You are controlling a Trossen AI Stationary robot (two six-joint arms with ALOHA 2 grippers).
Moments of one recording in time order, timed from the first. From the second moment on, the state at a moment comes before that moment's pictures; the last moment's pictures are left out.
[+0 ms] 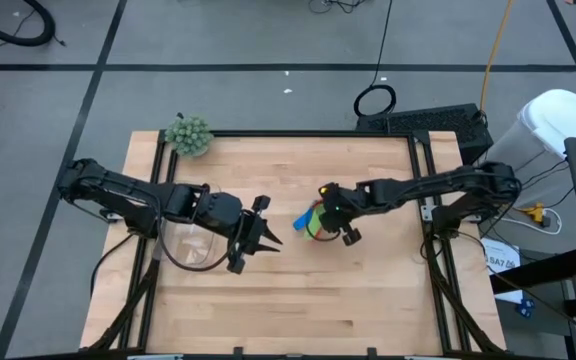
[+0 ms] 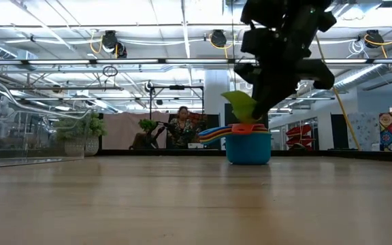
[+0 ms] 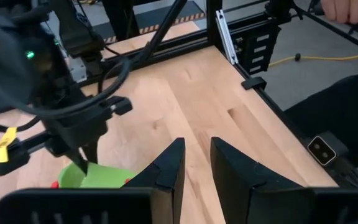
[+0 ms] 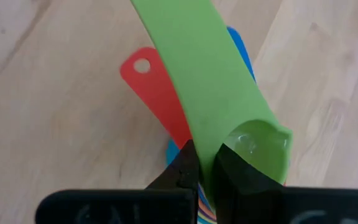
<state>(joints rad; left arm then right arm) -0.24 1.38 1.24 -0.34 0.07 0.16 -0.02 1.50 0.93 -0.47 0.01 -0.56</state>
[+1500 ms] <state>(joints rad) -0.23 1.39 1.24 -0.51 -0.19 0.13 -0.07 1.41 0.93 -0.53 -0.06 -0.36</state>
